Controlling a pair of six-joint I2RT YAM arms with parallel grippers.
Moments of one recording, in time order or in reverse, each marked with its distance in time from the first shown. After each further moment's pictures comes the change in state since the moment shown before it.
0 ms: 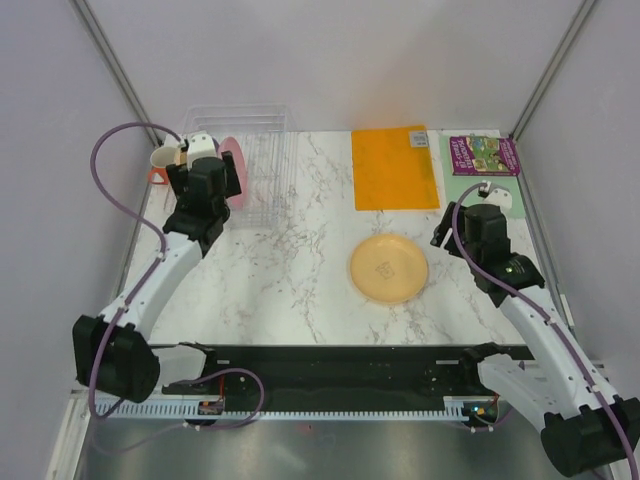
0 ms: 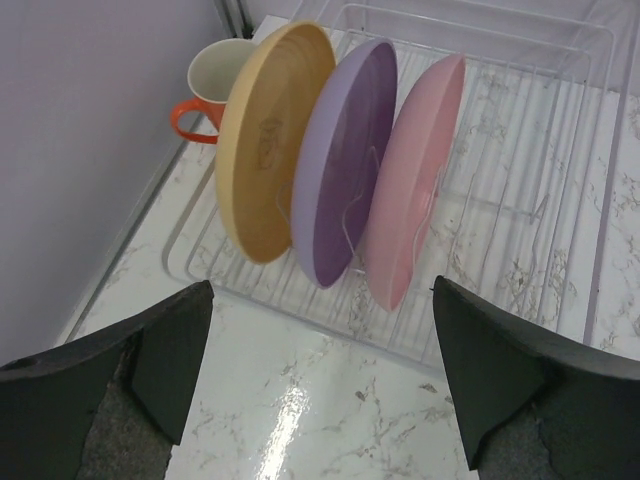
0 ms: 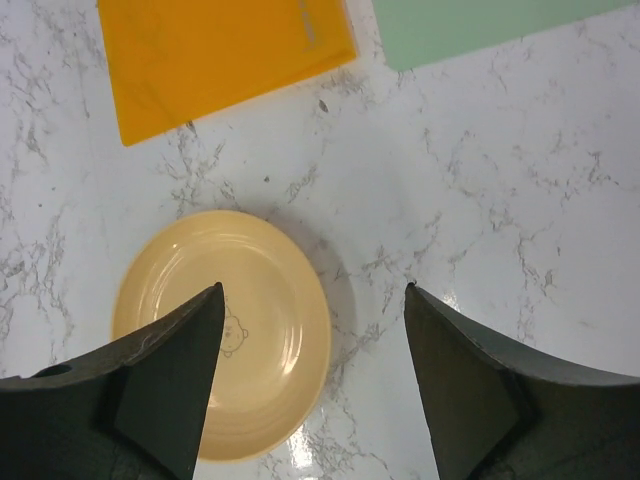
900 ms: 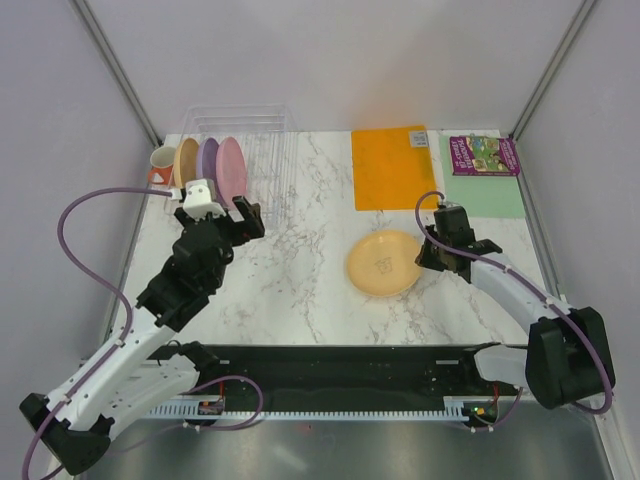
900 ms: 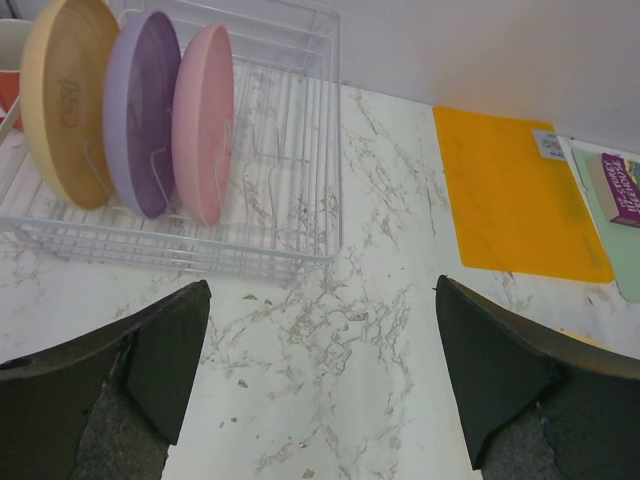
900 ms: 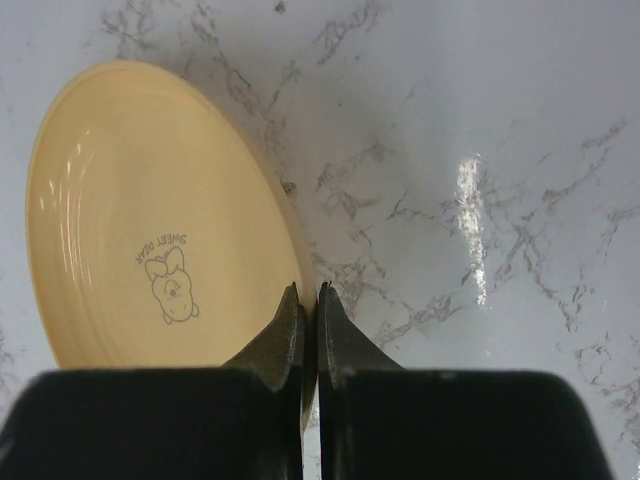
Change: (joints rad) left arm -0.357 -0.444 -0.191 -0.066 0.056 -0.212; right arm -0.002 0.341 -0.092 0.146 -0.277 0.003
